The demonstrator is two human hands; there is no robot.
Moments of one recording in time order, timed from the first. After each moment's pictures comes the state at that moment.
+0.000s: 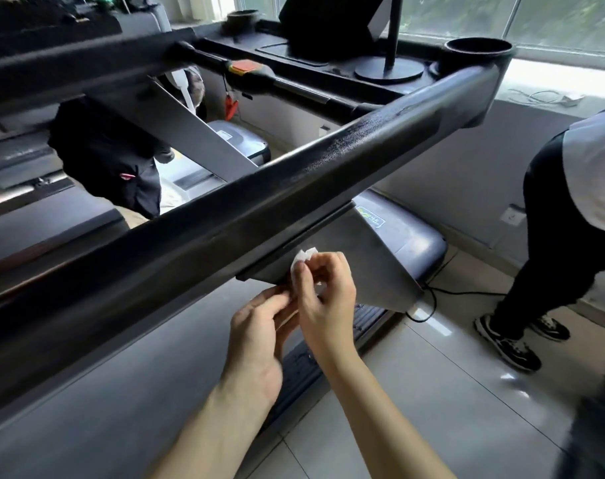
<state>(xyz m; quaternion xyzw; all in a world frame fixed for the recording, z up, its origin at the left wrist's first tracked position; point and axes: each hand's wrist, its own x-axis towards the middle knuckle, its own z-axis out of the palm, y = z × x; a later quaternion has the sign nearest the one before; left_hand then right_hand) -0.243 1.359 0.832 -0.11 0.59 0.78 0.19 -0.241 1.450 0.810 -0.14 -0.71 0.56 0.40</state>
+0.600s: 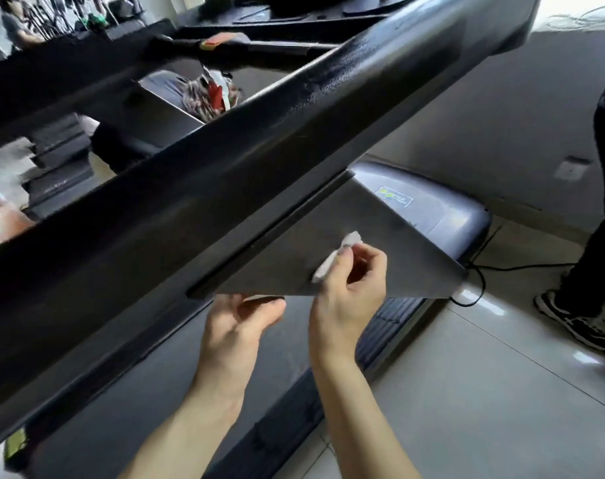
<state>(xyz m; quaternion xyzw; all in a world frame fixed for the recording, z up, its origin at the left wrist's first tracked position) -0.288 1.345 0.790 0.08 0.74 0.66 0.07 -0.293 1.458 0.766 -0.34 -0.46 0.66 0.48</state>
